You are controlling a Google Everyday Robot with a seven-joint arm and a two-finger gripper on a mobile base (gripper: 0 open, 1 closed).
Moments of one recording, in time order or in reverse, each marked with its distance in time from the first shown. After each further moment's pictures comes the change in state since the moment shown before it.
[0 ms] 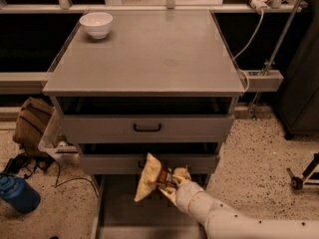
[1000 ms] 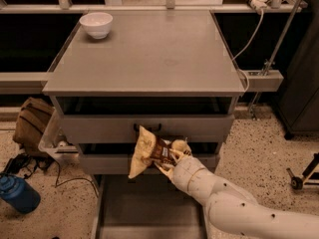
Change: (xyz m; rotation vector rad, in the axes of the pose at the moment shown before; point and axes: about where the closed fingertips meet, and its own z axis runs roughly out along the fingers) arm -0.136 -0.040 -0.041 0.071 -0.104 -0.142
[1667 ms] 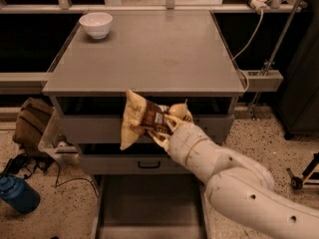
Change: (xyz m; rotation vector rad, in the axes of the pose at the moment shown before) arm -0.135 -0.053 -0.033 0.097 -0.114 -0.183
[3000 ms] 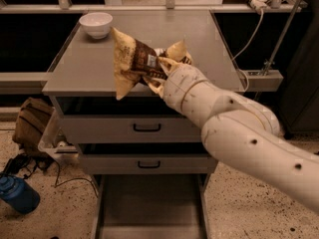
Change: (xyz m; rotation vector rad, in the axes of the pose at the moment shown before) arm -0.110 -0.106 0.022 0.120 -0.080 -0.230
